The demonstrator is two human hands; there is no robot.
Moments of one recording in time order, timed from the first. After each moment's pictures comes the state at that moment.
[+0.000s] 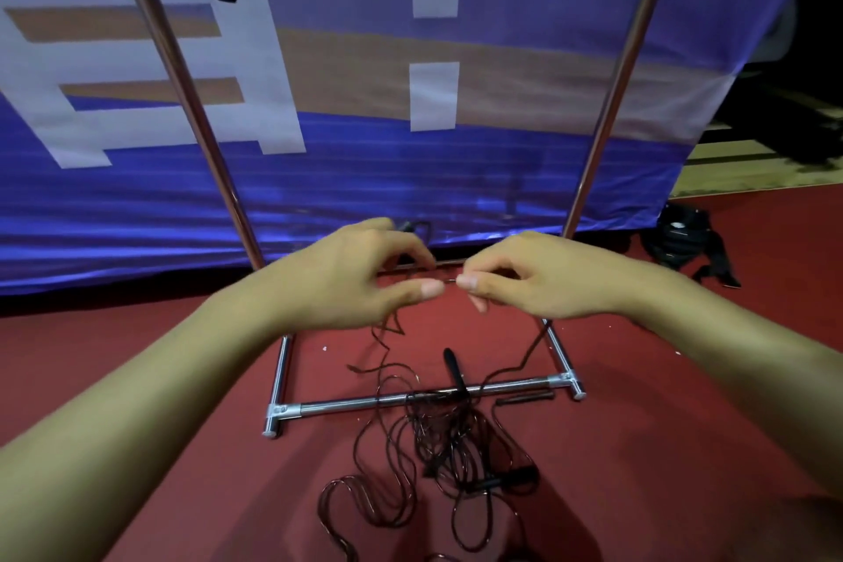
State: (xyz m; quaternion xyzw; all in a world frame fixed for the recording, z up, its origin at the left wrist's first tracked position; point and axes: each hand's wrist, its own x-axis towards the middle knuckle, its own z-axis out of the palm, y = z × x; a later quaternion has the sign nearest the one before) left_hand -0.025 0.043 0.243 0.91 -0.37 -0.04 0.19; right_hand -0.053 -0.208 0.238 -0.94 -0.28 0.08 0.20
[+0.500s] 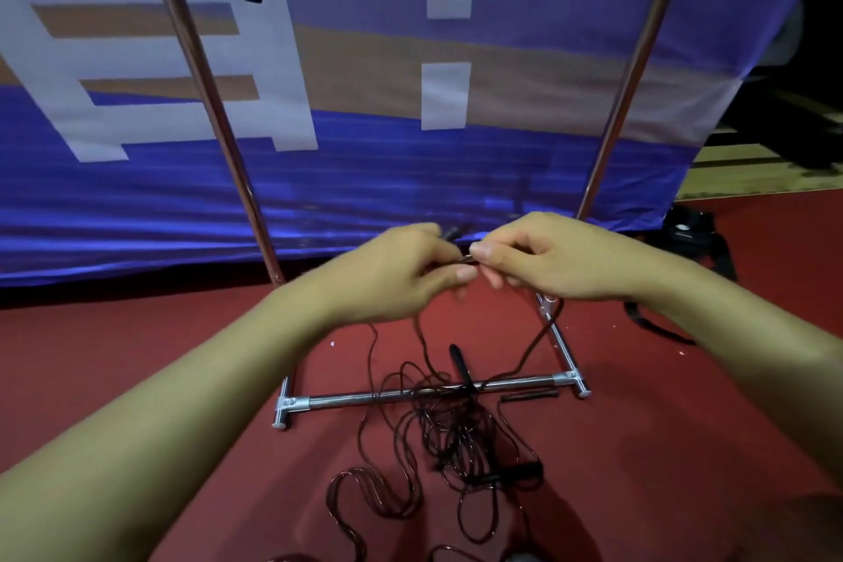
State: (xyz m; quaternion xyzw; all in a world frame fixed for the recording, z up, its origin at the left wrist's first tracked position) left_hand -0.025 0.026 0.233 0.88 -0.41 -0.07 0.22; right_hand -0.057 -0.200 0.253 -0.93 -0.23 0.07 0.27
